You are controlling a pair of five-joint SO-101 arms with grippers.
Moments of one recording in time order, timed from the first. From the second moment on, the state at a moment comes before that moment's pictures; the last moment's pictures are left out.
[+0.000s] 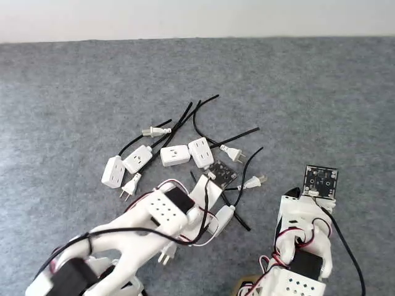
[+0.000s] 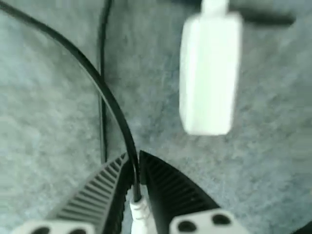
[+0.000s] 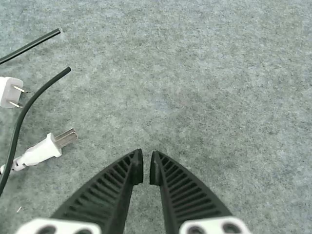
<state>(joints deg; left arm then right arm) 40.2 -18.1 51.9 64.0 9.1 18.1 -103.2 95.4 55.1 9.5</state>
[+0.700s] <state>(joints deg) 29.3 -23.6 55.0 39.2 8.9 18.1 -103.2 95.4 55.1 9.5</state>
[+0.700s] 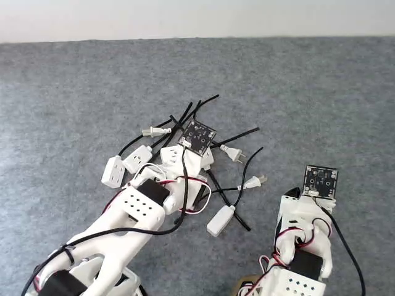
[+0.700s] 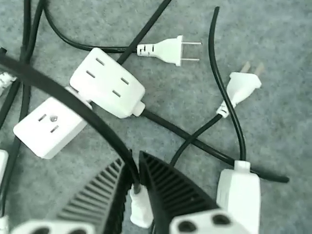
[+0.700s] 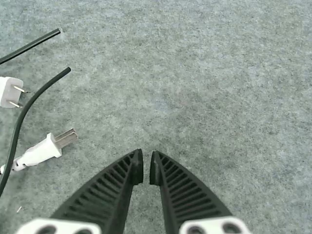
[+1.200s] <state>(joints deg) 14.6 -23.7 56.8 39.1 14.9 18.1 -103.2 95.4 55.1 9.5</state>
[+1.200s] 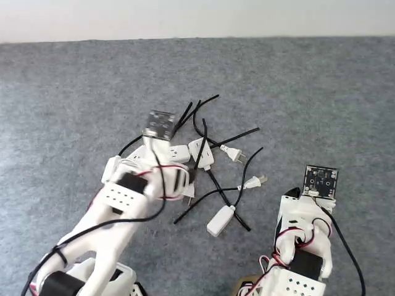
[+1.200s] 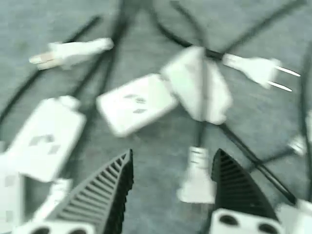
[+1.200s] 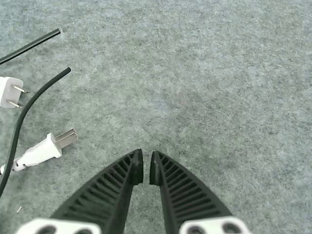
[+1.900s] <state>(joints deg) 32.9 -24.0 53.8 48.7 15.8 18.0 -103.2 95.4 55.1 9.5</state>
